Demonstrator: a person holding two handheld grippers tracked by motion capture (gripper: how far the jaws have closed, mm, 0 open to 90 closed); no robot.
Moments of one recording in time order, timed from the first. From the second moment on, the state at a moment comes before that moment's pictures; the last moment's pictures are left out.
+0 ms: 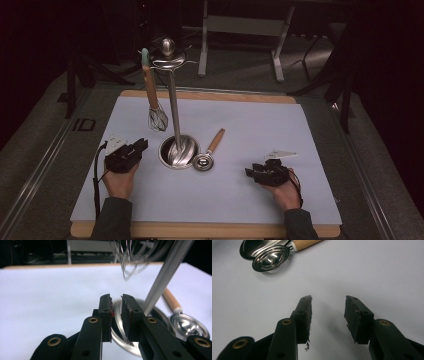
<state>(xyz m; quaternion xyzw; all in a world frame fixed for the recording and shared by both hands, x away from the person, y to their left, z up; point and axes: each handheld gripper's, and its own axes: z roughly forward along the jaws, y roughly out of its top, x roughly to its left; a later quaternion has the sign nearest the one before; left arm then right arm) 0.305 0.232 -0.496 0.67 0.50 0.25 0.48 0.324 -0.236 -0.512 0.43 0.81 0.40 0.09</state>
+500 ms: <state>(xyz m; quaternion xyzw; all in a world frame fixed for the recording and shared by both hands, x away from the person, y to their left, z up) 0.306 0.236 -0.530 0.70 0.52 0.24 0.43 0.325 -0.236 -0.512 0.43 0.81 0.39 0.09</state>
